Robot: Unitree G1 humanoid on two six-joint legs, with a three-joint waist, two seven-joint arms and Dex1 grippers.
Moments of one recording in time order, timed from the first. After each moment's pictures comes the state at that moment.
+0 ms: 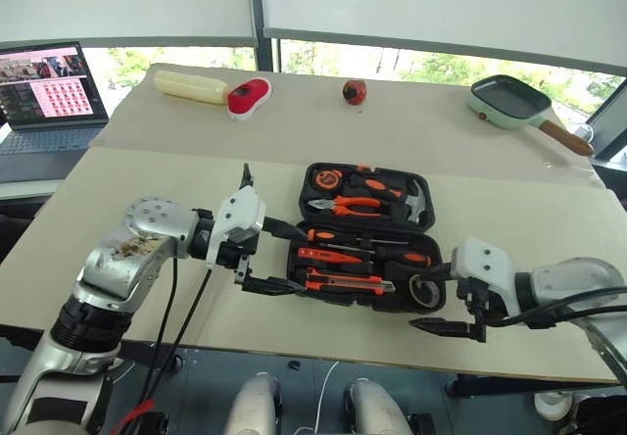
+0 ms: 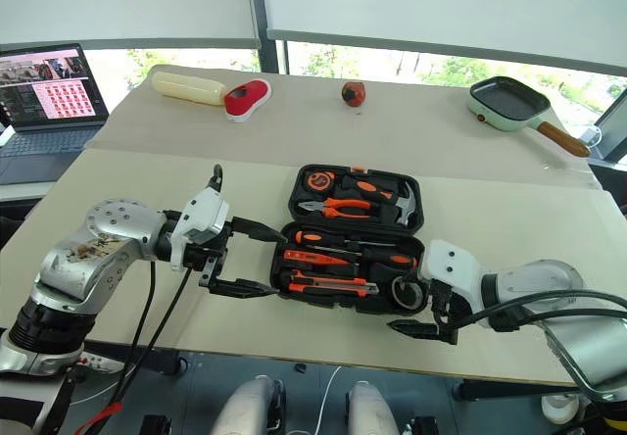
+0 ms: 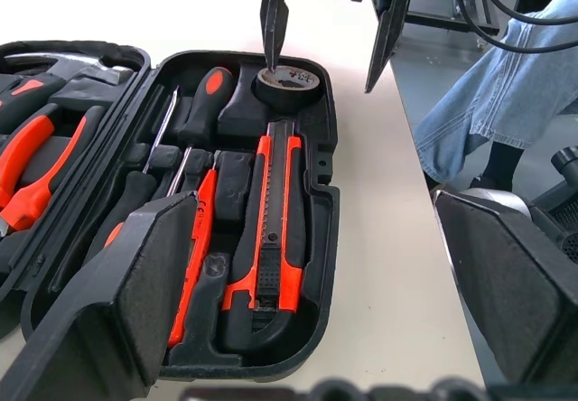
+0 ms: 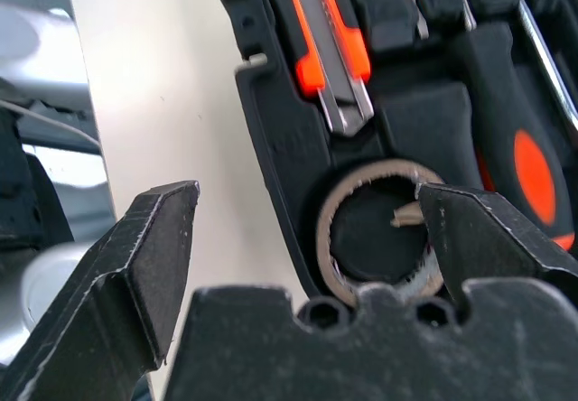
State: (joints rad) left arm -0.52 0.75 -0.16 -0.26 -0.48 0.52 -1.32; right arm -0.08 -1.05 -0.04 -0.58 0.48 0.72 1.02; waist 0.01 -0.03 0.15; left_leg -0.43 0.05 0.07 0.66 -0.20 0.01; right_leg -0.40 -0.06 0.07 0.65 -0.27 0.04
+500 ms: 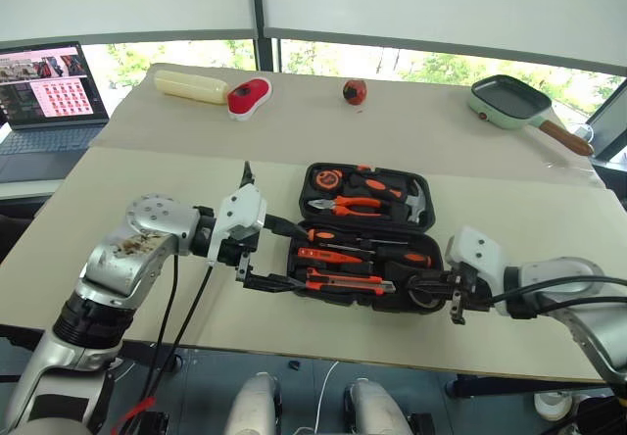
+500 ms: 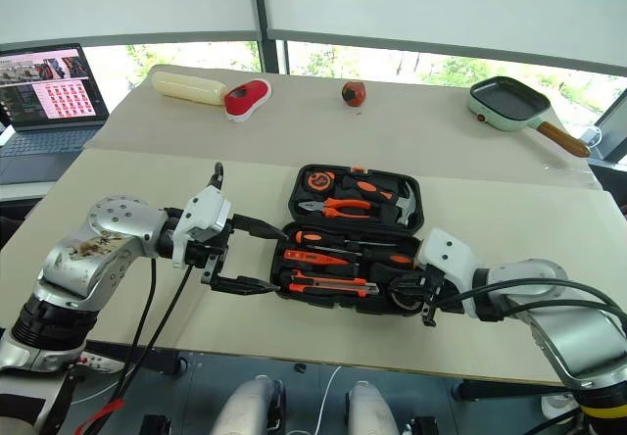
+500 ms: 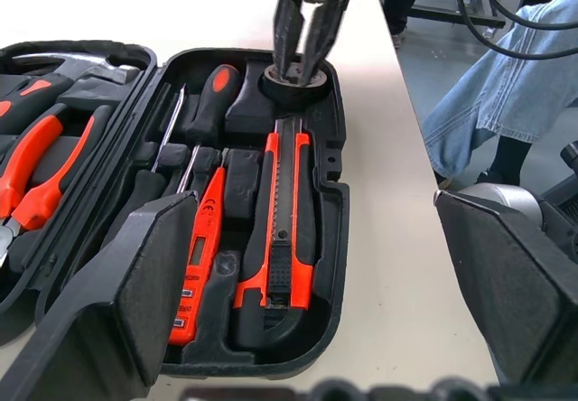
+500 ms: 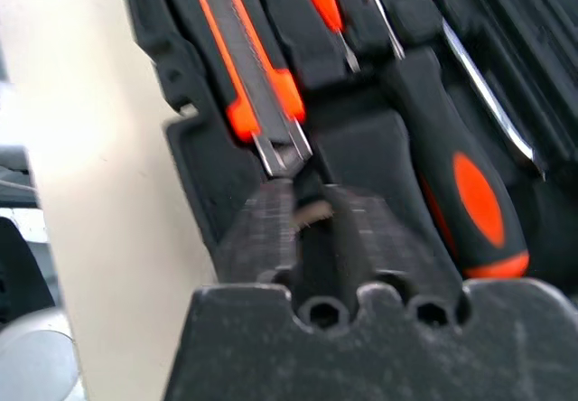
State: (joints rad) left arm -0.54 0.75 -0.17 -0.23 -0.47 0.50 -1.32; right arm -0.11 -0.97 0.03 -0.47 0.41 0.71 0.93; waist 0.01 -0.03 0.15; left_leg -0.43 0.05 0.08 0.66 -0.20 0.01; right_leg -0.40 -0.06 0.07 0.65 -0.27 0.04
